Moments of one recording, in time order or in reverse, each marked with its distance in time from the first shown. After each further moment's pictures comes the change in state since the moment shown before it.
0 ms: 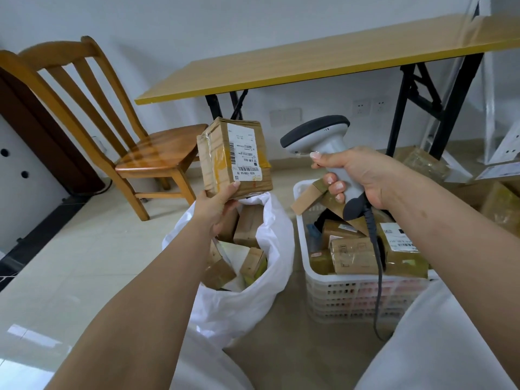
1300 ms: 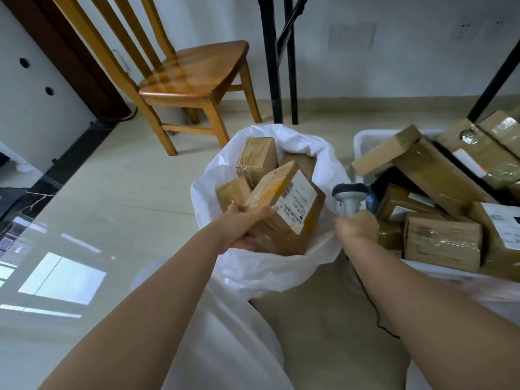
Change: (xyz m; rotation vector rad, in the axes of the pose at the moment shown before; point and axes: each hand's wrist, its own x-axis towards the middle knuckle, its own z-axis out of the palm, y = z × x) left_hand 0.018 -0.066 -0.123 0.719 -0.080 -0.511; right_hand 0.130 0.222 0.106 -0.473 0.480 0.333
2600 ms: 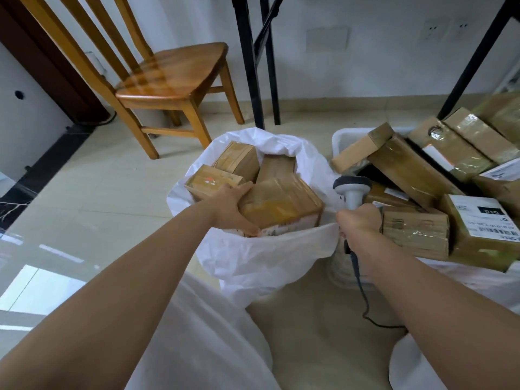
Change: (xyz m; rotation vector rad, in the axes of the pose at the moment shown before) left_hand 0.007 0.040 0.000 1.087 -0.016 0.353; right_hand 0.013 0.002 -0.034 0.163 0.058 0.126
